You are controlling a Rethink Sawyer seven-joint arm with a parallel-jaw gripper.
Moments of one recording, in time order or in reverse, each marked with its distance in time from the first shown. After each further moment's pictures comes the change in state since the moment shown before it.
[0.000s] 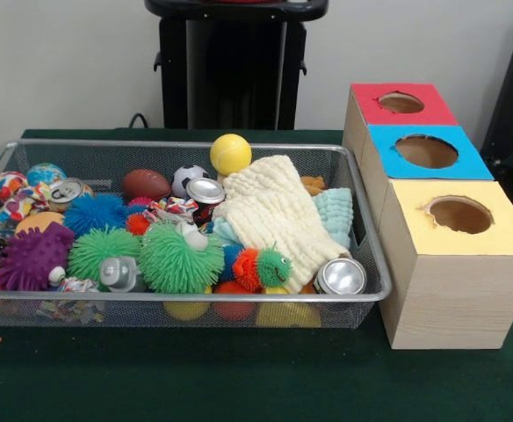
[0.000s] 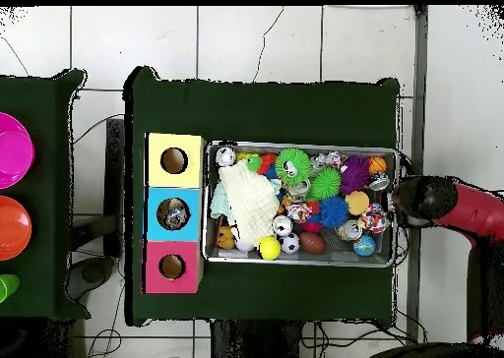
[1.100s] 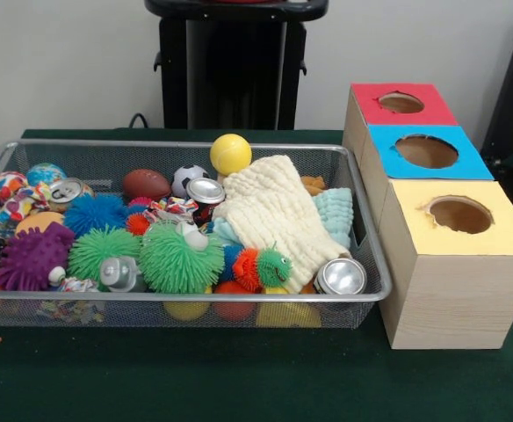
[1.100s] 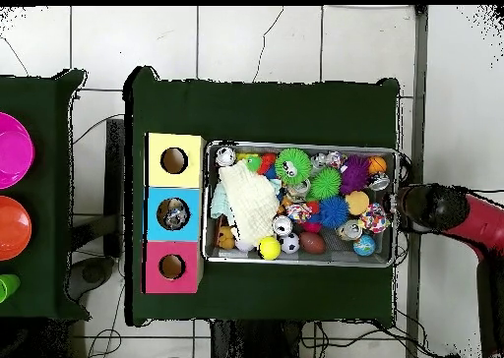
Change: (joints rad) arm -0.108 -0.025 0.105 0.080 -0.002 -0.056 0.000
